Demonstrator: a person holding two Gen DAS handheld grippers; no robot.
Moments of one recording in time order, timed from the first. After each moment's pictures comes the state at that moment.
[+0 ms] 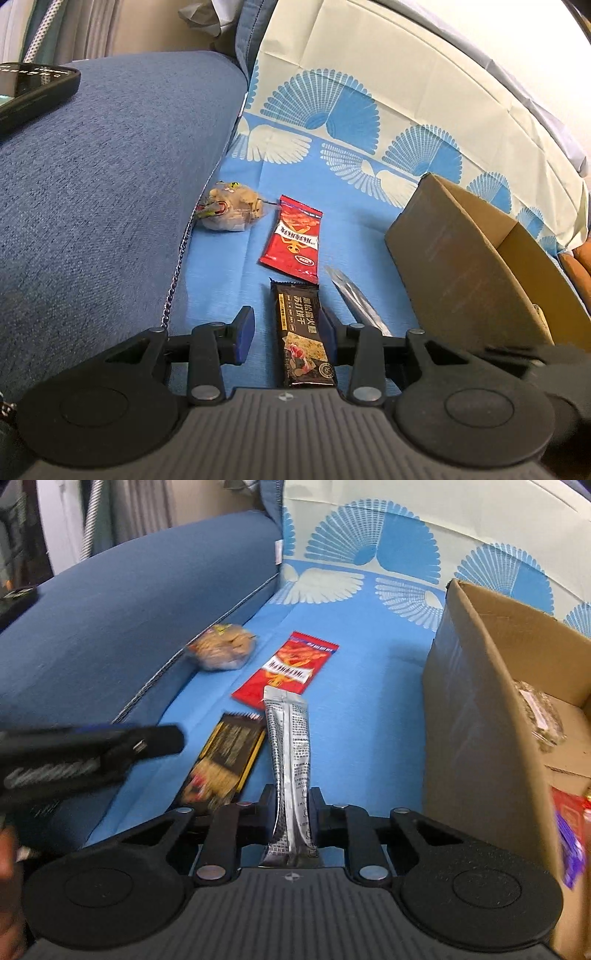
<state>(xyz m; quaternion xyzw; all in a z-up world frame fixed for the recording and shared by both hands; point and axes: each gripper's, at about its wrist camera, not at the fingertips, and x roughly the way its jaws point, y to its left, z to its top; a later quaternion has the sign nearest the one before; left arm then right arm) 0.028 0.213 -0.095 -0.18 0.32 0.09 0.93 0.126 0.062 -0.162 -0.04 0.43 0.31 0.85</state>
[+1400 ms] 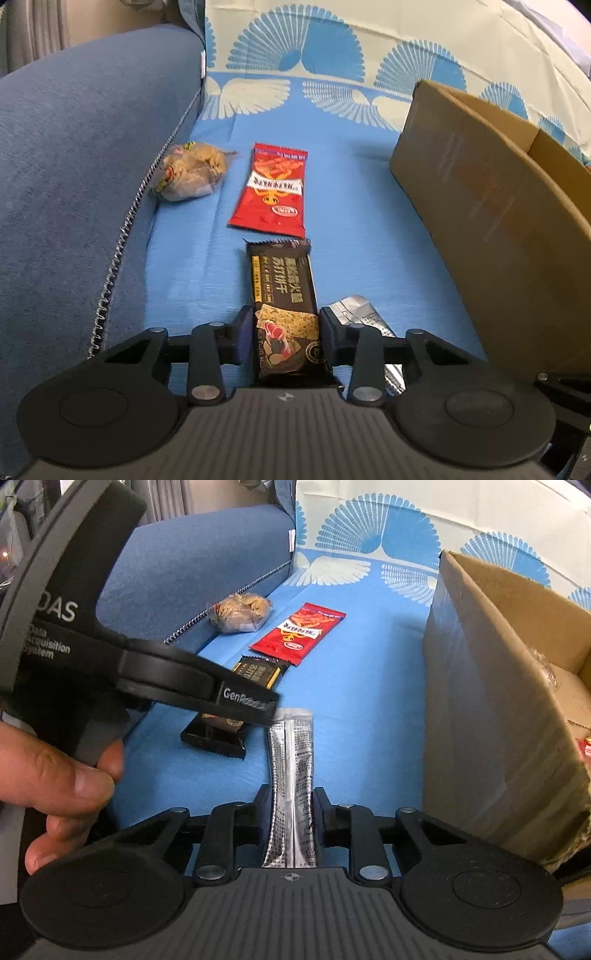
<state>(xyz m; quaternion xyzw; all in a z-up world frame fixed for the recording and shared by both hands) 0.078 0.170 -0.126 -0.07 0.40 0.10 0.91 0.080 0.033 -0.185 -0.03 0.42 0.33 0.84</state>
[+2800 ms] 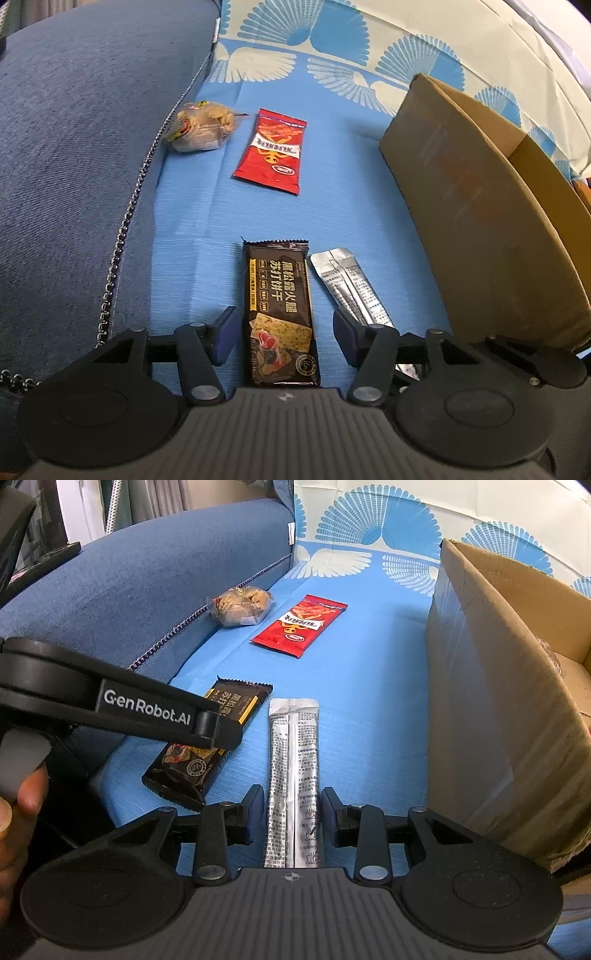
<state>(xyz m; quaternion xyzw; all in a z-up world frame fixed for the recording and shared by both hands) 0.044 0.174 -0.115 -0.13 0.44 0.08 0.88 0.083 0.034 -0.187 -0.02 0.44 0.33 0.84</state>
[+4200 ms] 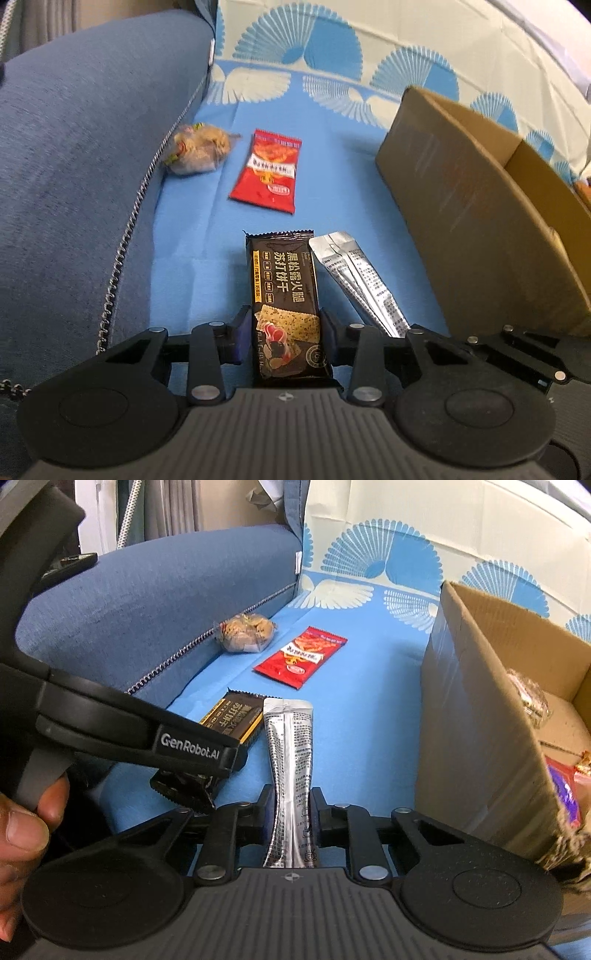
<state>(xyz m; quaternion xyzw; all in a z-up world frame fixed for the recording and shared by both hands) 0.042 0.169 -0.111 -0.12 0.41 0.09 0.90 0.071 0.026 -0.169 -0.04 0.39 0.34 0.86</state>
